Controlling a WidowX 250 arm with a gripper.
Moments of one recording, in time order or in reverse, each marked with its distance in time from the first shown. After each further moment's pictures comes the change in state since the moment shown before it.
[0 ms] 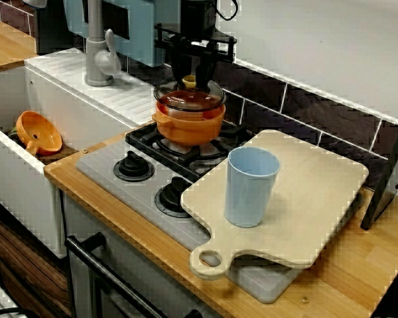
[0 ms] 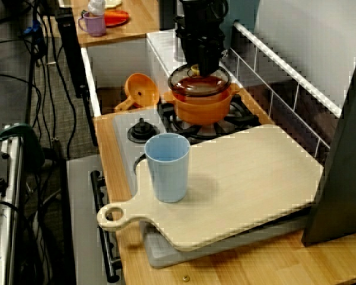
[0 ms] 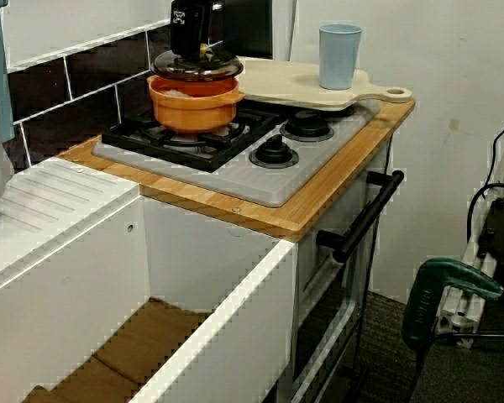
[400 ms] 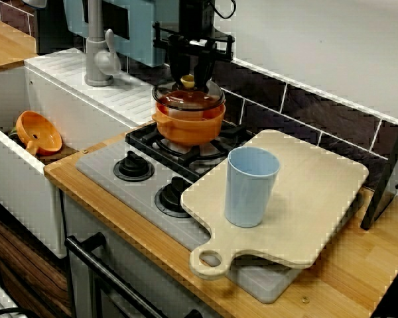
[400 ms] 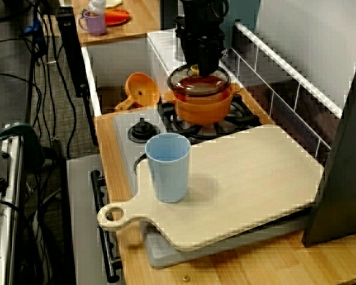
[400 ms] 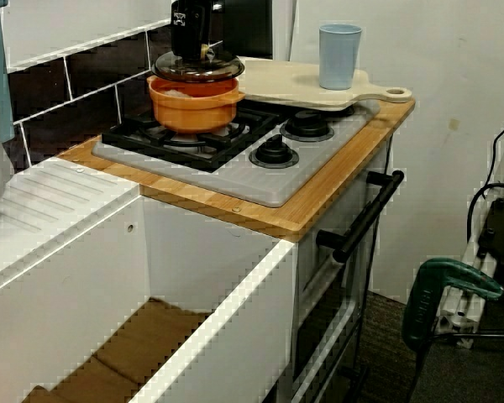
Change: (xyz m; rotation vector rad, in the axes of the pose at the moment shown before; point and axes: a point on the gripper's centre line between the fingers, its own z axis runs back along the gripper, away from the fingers) arm -0.001 0.000 0.000 -0.011 0.013 0.005
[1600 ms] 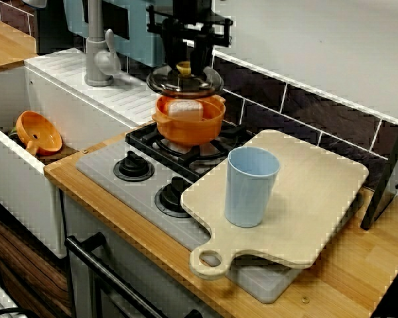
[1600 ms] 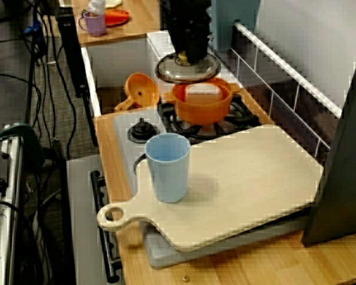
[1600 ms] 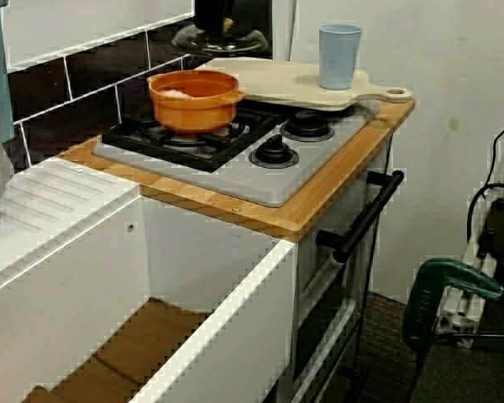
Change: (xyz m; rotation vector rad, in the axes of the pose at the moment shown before) arm -0.012 0.003 0.028 -0.016 -0.019 -0.014
